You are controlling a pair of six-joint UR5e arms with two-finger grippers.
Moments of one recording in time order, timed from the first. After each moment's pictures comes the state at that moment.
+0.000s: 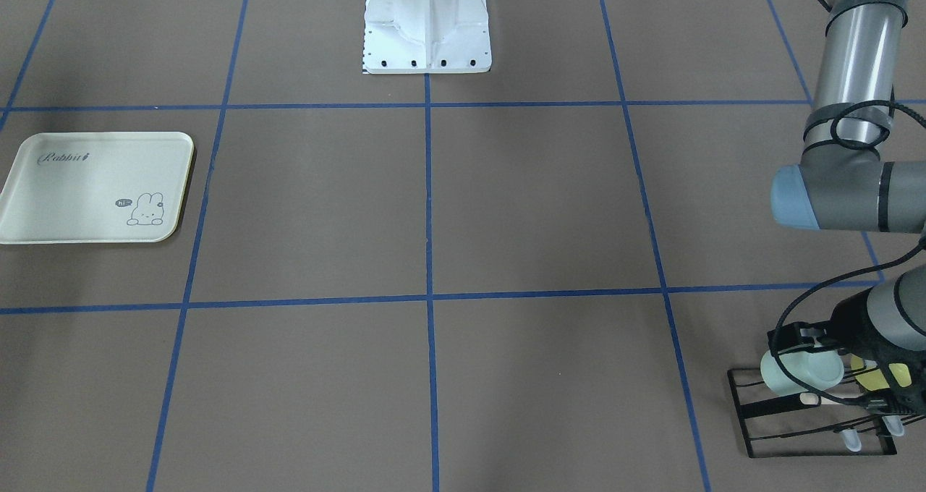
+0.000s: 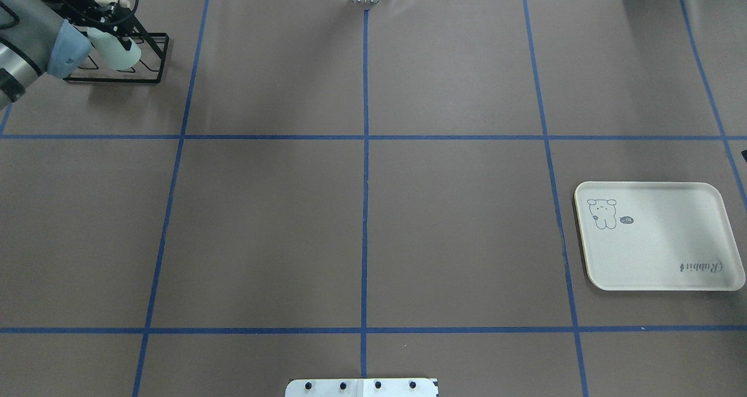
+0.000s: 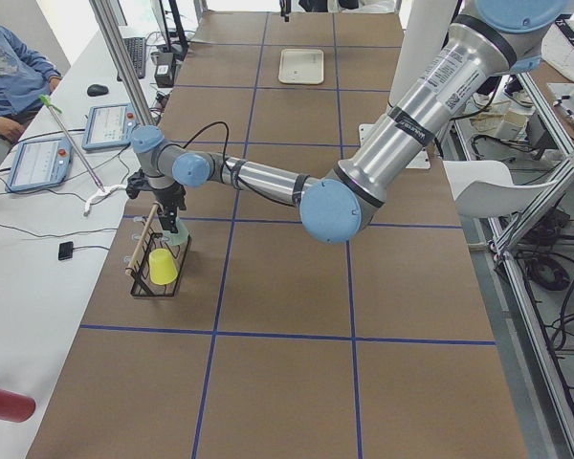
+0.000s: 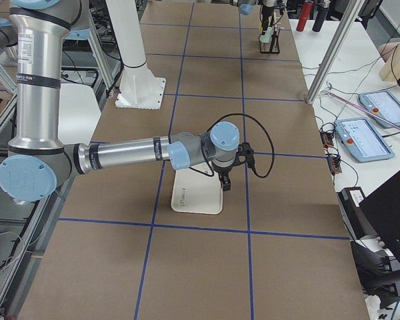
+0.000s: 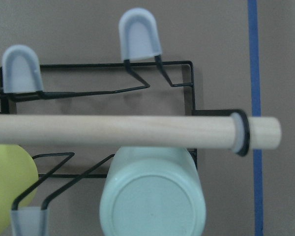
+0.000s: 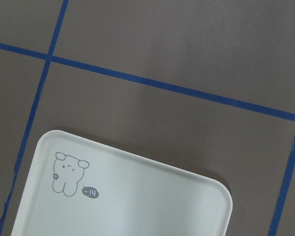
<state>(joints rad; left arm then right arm) -1.19 -2.27 -1.08 -1.70 -2.22 -0.46 1.39 -1.67 1.82 -1.41 2.48 0.09</state>
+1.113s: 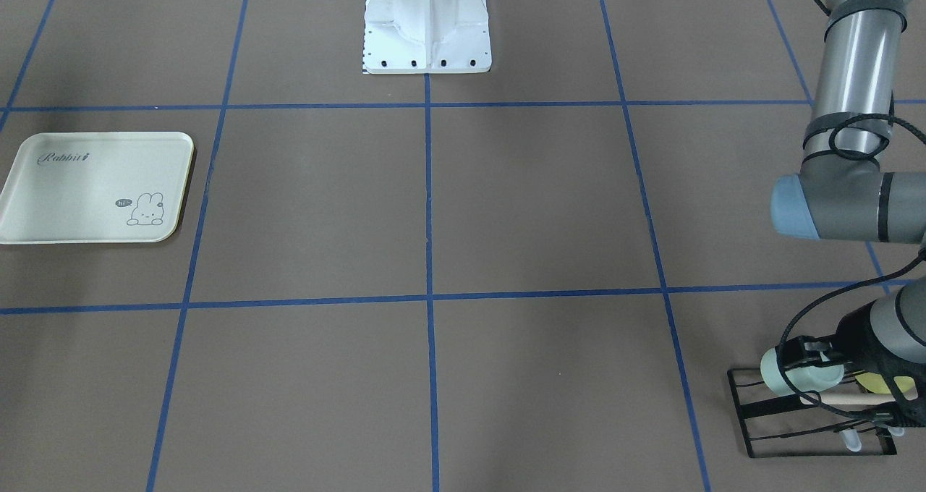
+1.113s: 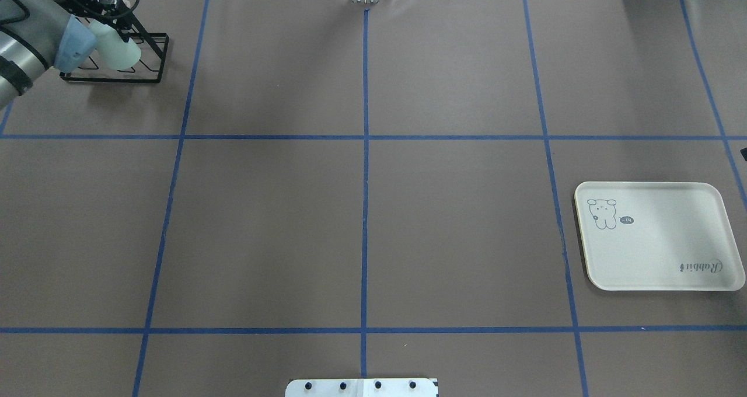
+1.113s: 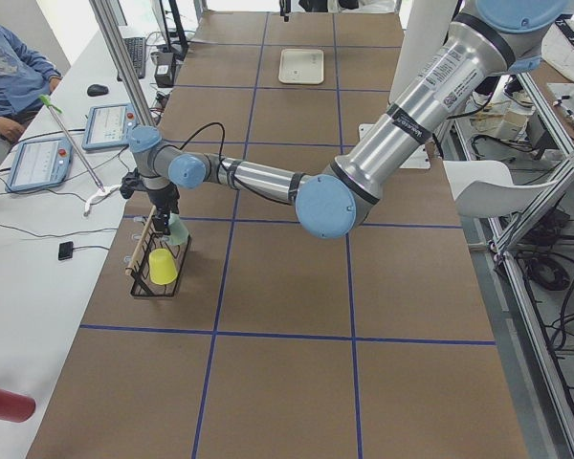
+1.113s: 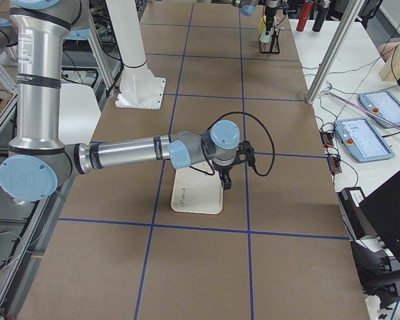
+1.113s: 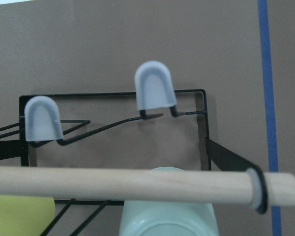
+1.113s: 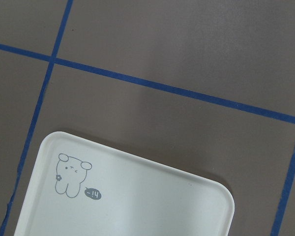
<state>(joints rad) -1.19 -2.29 -1.04 -1.75 -2.18 -0.46 1.39 -1.67 1.83 -1.41 2.48 0.10</state>
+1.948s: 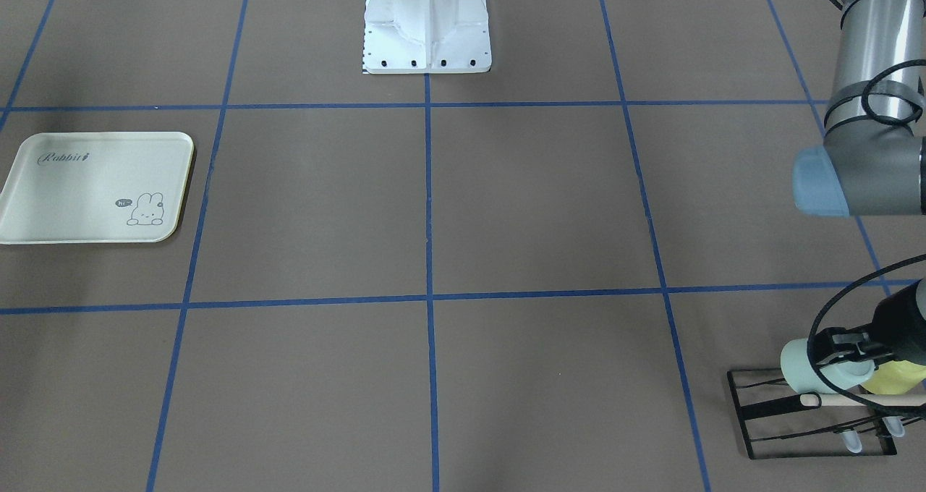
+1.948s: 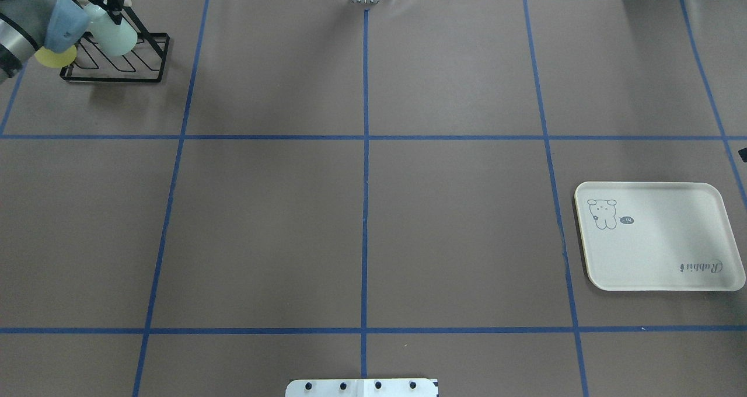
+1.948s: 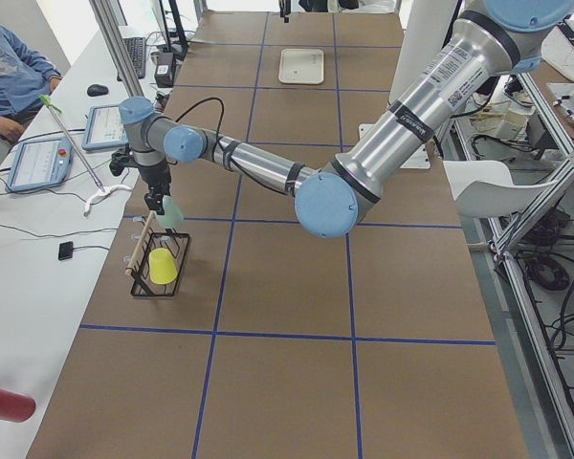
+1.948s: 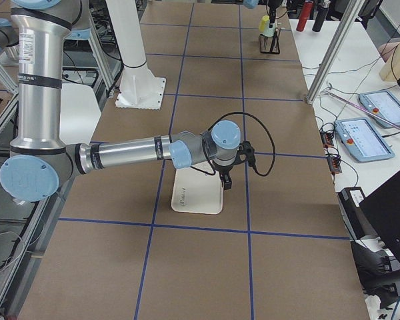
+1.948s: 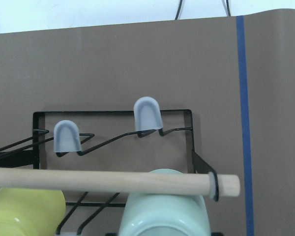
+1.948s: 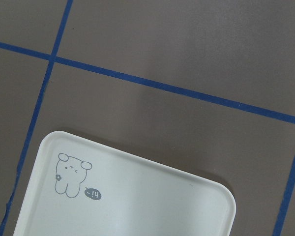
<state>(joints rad) -1.25 -2.29 -1.22 -1.56 -2.20 -0.46 1.37 -1.66 1.82 -1.41 2.48 0.09</state>
